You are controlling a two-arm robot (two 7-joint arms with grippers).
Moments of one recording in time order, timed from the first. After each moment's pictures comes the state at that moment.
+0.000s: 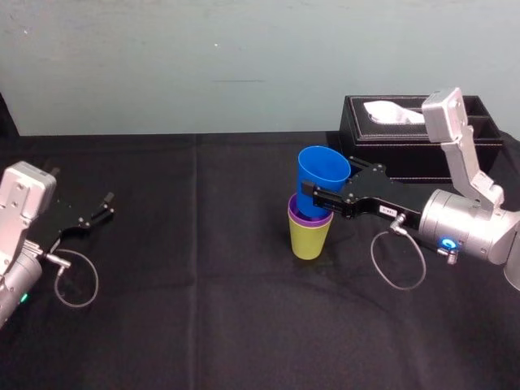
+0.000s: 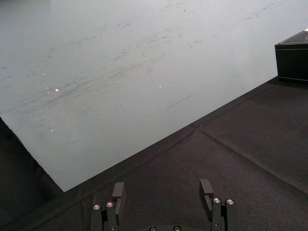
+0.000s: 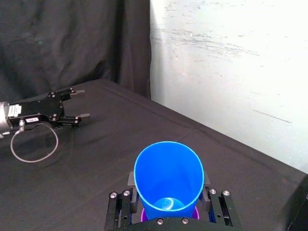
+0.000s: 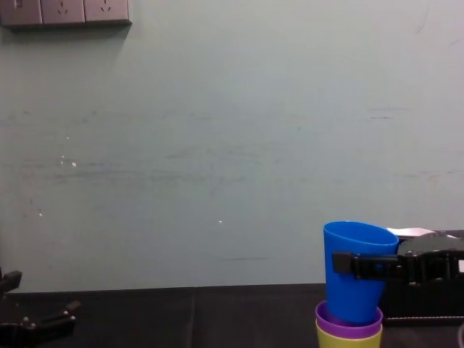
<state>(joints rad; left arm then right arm) -0.20 0.60 0.45 -1.41 -0.25 -0.12 0.03 0.39 0.58 -0.47 -1.44 0.57 0.11 0.55</state>
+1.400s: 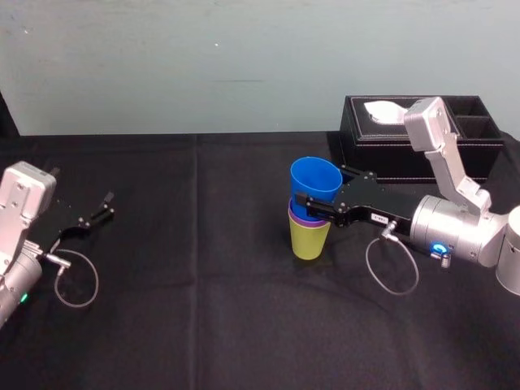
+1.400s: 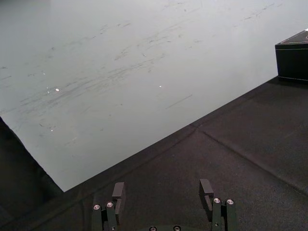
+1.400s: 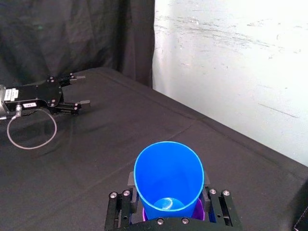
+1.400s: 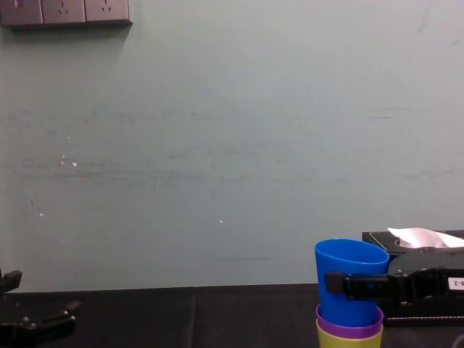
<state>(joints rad) -0.20 0.60 0.45 -1.41 -0.25 -0.12 0.03 0.40 0.56 -0.48 -1.41 0.51 0.12 0.57</state>
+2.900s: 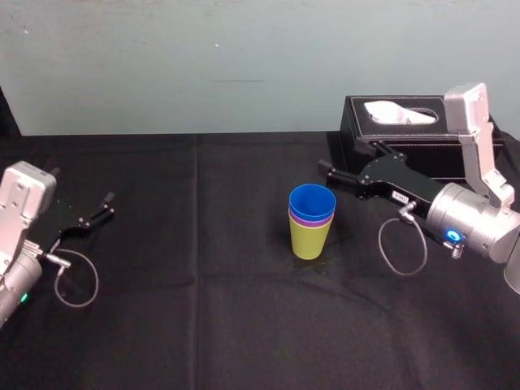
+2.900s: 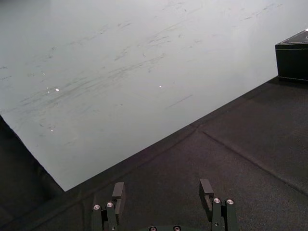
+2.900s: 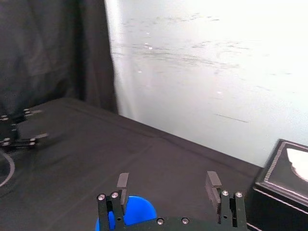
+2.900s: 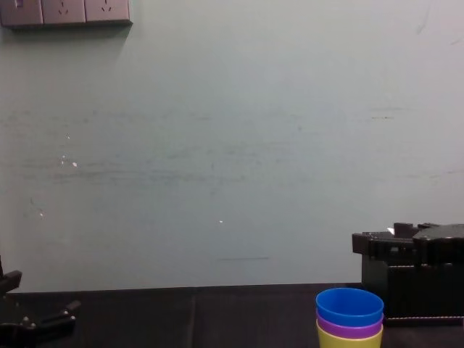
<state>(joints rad) -0.20 0.60 0.45 -1.41 -0.25 -0.12 0.03 0.35 0.52 -0.38 -1.41 0.55 0.09 0.45</state>
